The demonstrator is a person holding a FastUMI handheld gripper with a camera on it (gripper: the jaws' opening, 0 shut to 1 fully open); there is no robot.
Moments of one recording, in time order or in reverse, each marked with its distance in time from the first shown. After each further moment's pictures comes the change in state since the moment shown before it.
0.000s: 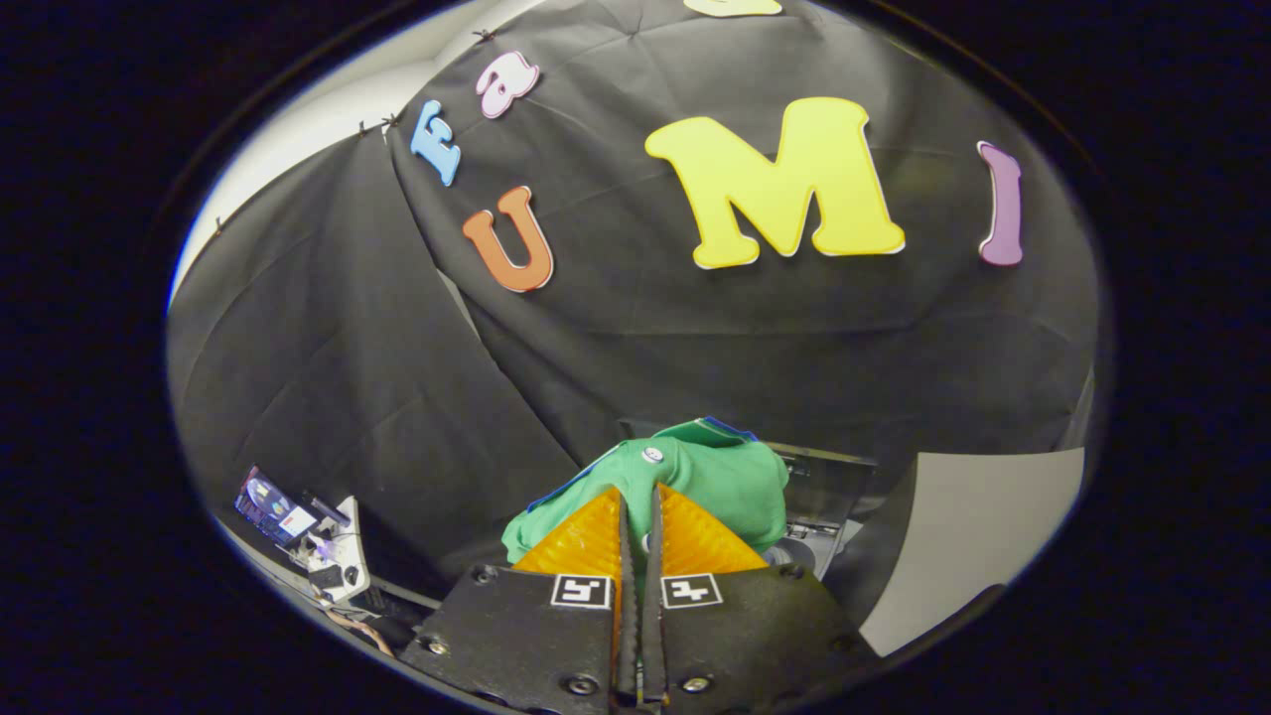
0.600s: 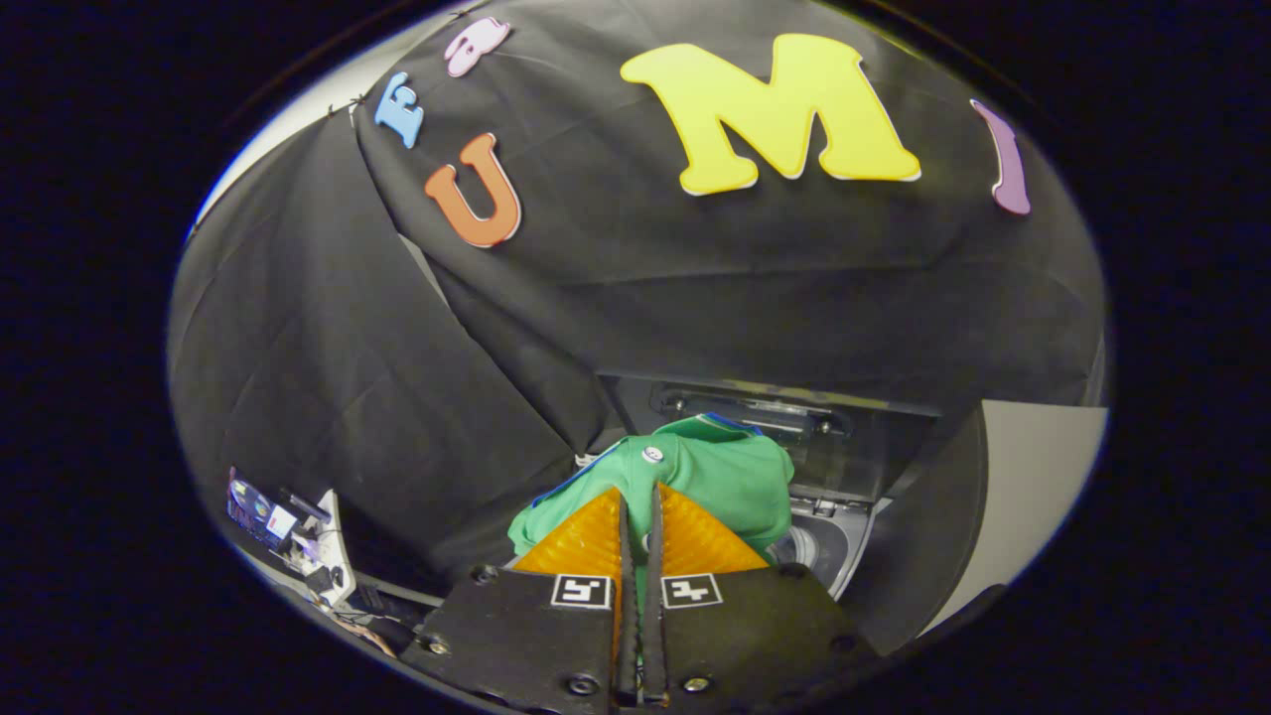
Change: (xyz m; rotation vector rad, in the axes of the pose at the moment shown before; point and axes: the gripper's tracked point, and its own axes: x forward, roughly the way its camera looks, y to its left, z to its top) arm 0.101 -0.022 -0.062 0.053 0.101 -0.066
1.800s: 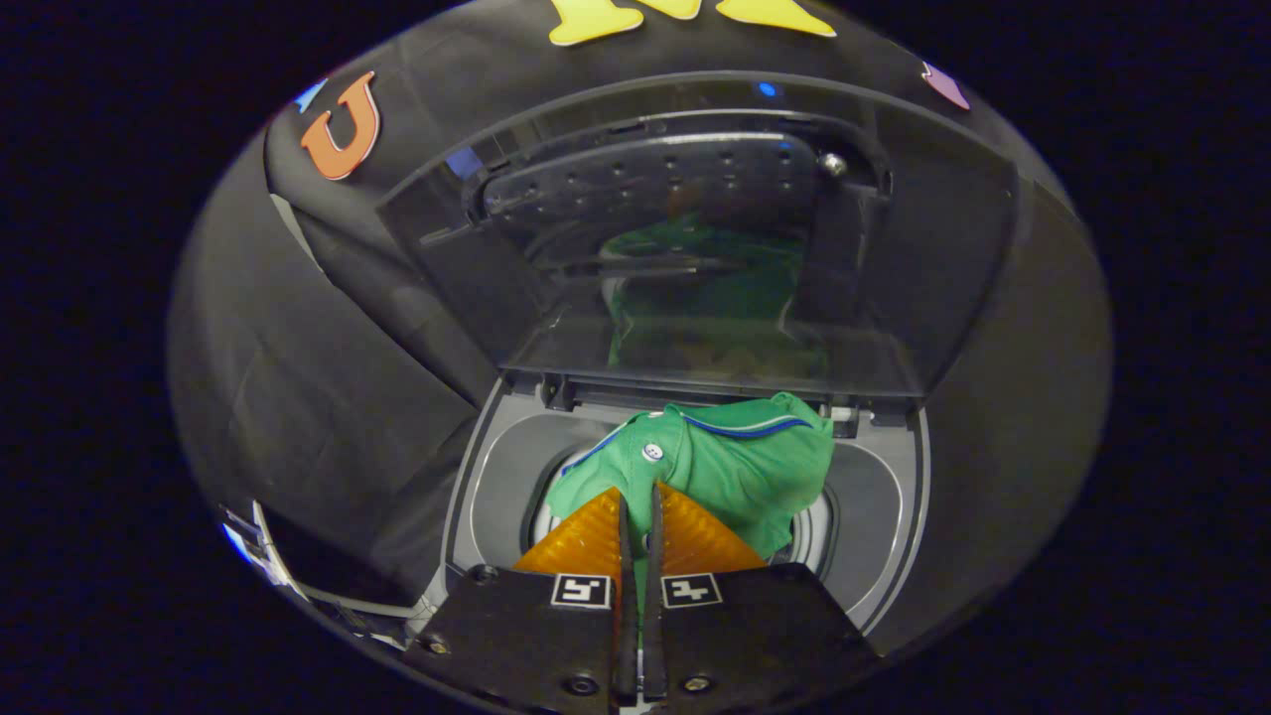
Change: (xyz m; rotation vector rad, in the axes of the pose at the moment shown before) arm 0.171 -0.092 -0.125 0.142 0.138 -0.228
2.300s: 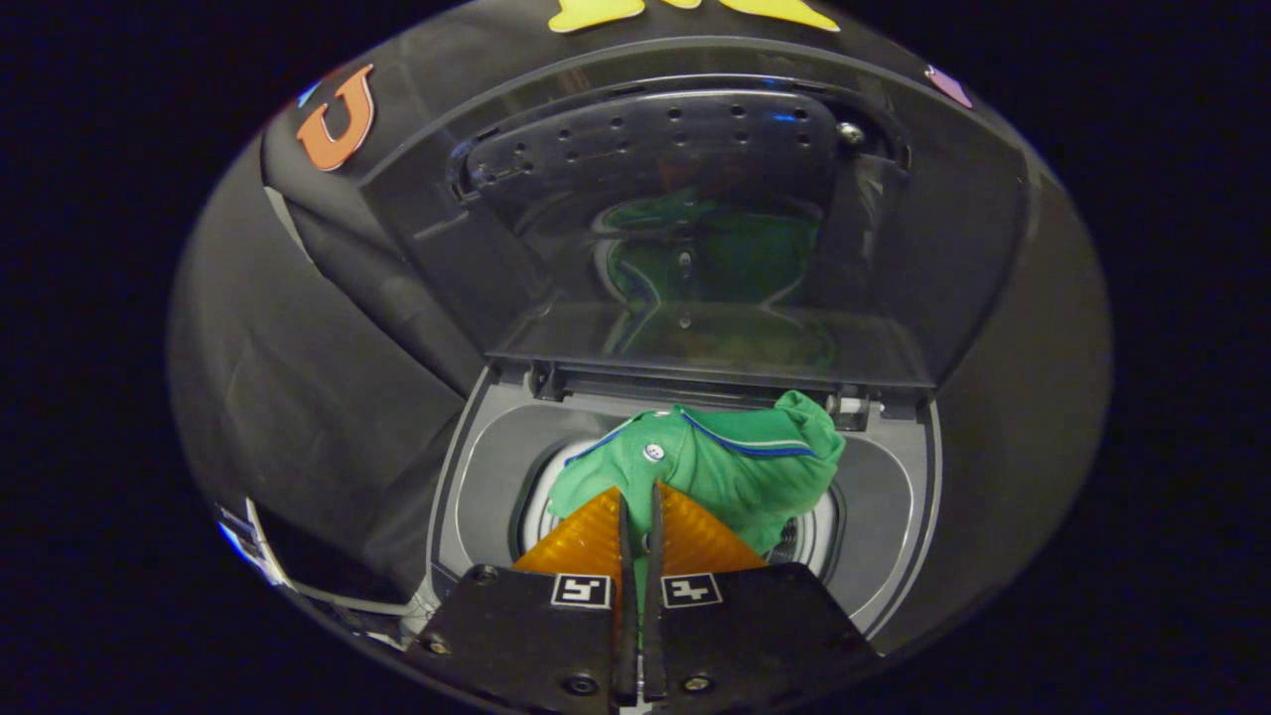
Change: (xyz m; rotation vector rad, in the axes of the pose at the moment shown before) arm 0.011 -0.003 0.001 -0.015 0.000 -0.024
